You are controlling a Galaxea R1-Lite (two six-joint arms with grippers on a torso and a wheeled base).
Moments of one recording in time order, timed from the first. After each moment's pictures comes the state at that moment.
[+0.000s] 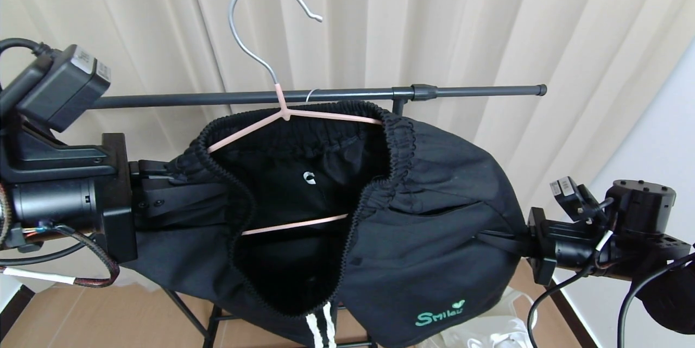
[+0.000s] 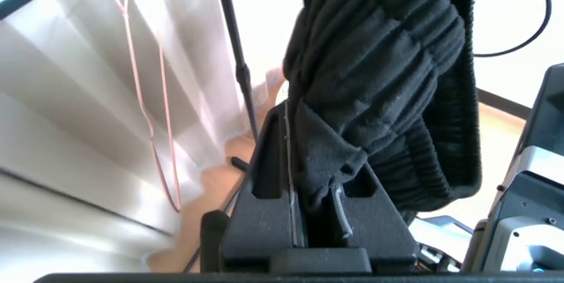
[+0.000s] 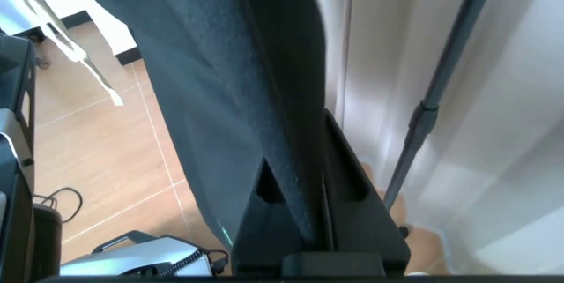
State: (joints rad) left arm -0.29 1.24 -0.89 -0.02 -0.58 0.34; right arm 0.02 1.91 -0.44 -1.12 1.07 -0.21
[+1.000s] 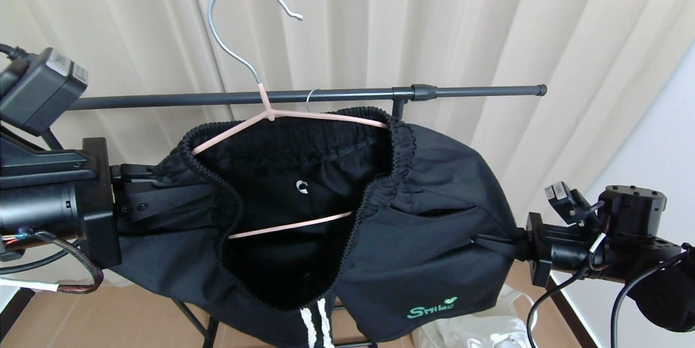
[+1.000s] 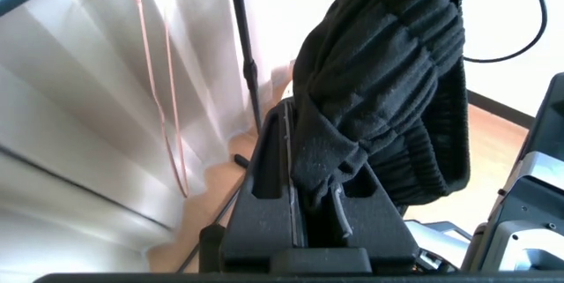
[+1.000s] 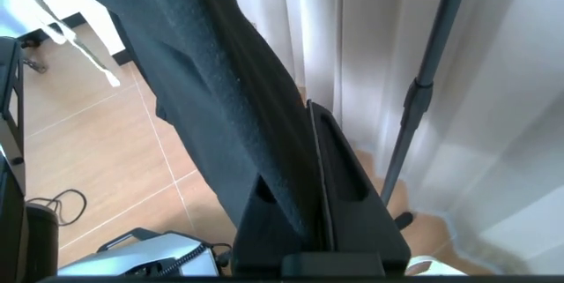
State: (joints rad) left arm -0.26 1.21 -0.86 -0.03 -0.58 0.31; right arm 0.00 1.96 -0.44 -1.12 1.07 -0.21
